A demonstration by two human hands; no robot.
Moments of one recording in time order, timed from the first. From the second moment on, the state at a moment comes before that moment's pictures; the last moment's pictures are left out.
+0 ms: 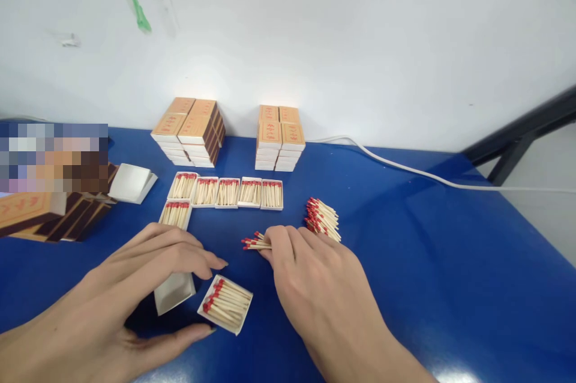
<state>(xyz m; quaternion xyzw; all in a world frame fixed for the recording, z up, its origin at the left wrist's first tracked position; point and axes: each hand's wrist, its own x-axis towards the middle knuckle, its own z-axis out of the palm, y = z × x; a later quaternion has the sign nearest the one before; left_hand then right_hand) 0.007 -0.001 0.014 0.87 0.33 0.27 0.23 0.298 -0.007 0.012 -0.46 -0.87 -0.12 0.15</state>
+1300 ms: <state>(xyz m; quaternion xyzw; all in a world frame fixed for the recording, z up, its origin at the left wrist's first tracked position) 0.011 -0.004 0.008 0.88 0.33 0.28 0.21 0.282 -0.023 0.017 -0.42 -0.88 0.08 0.22</state>
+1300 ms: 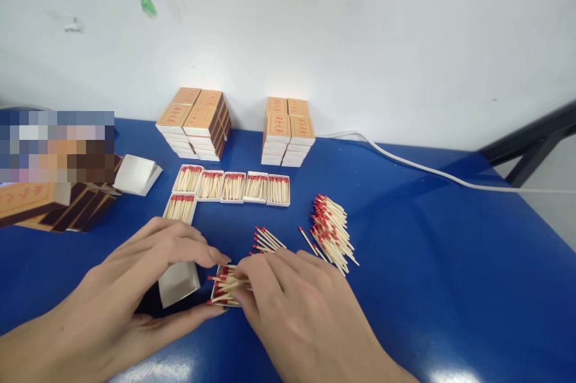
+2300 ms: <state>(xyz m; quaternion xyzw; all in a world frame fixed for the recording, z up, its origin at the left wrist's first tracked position) 0.007 0.005 0.015 0.88 0.30 0.29 0.21 0.305 -0.017 0.027 -0.43 -0.85 0.22 0.19</state>
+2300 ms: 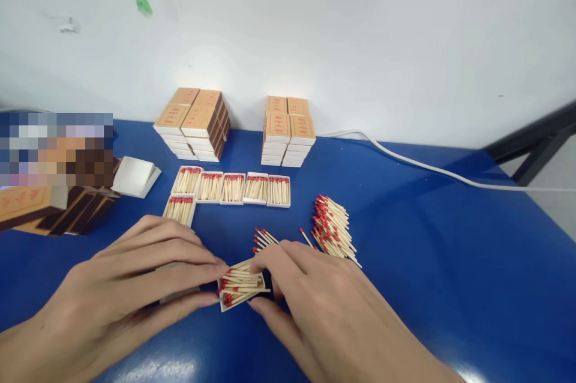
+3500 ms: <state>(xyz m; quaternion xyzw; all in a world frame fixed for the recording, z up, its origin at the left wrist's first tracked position) 0.012 0.001 0.019 0.88 0.30 0.27 0.25 0.310 -0.021 0.031 -0.44 -0.80 0.38 0.15</state>
